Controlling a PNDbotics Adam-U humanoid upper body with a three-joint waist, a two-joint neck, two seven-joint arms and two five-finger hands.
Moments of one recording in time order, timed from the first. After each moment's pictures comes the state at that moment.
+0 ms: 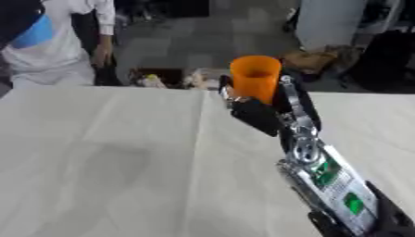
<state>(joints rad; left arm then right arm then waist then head) -0.93 0.41 -0.23 -1.79 -0.42 0.48 0.46 -0.62 -0.48 0.35 -1.88 -0.33 0.44 -0.66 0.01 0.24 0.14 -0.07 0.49</state>
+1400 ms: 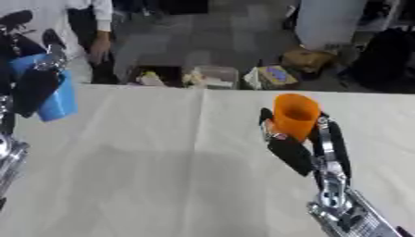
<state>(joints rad) -0.77 0.35 -0.25 -1.77 -0.23 0.41 0.50 -0.47 -0.58 0.37 -1.83 -0.10 0.38 -0.64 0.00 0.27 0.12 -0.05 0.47</state>
